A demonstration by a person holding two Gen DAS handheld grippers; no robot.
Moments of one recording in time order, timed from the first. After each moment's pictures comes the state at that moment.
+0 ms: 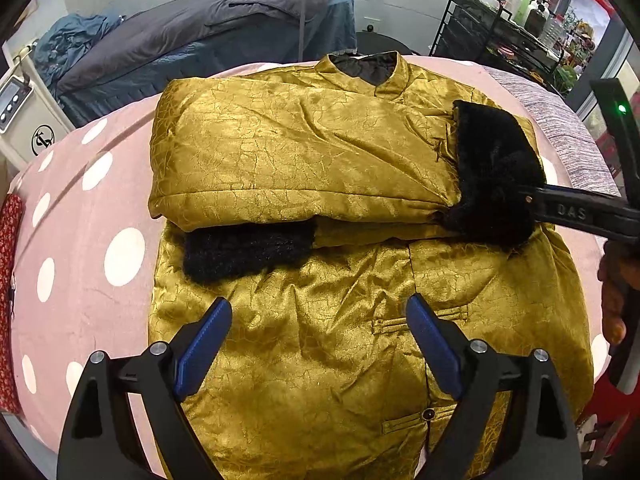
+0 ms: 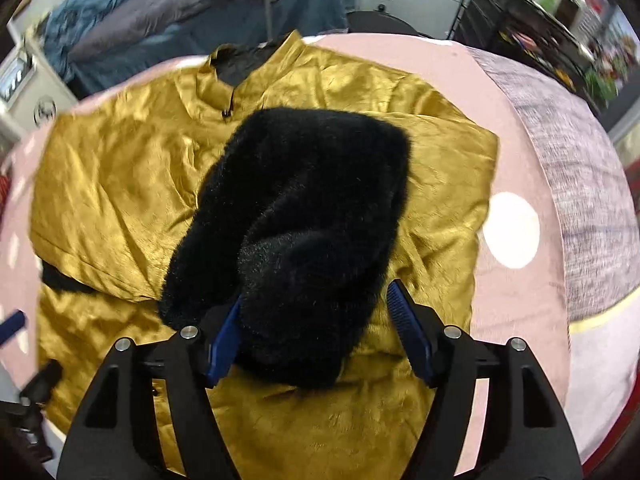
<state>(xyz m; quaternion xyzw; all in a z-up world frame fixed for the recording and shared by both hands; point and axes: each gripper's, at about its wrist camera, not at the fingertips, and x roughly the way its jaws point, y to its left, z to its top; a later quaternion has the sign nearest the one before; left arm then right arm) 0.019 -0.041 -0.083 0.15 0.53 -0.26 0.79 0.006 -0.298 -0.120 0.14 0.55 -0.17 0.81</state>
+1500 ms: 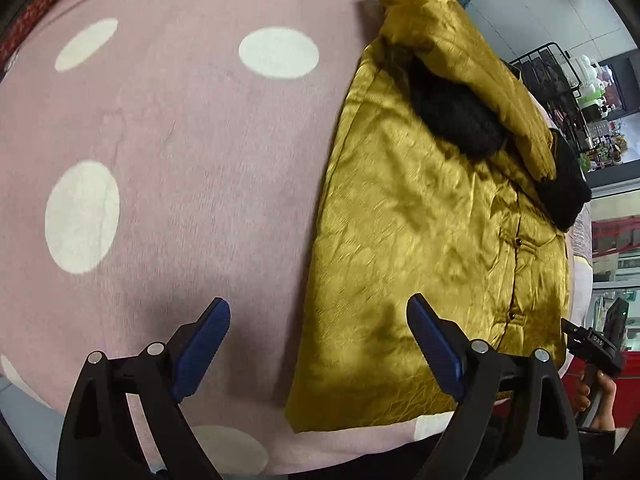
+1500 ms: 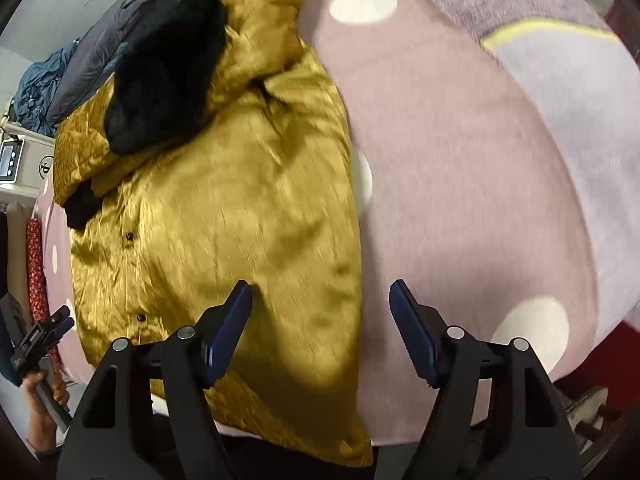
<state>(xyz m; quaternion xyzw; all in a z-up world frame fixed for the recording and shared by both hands) 0.034 0.181 -0.163 -0.05 0.67 -0.21 0.71 -0.189 -0.325 -0.151 0.34 0.59 -0.18 0.71</state>
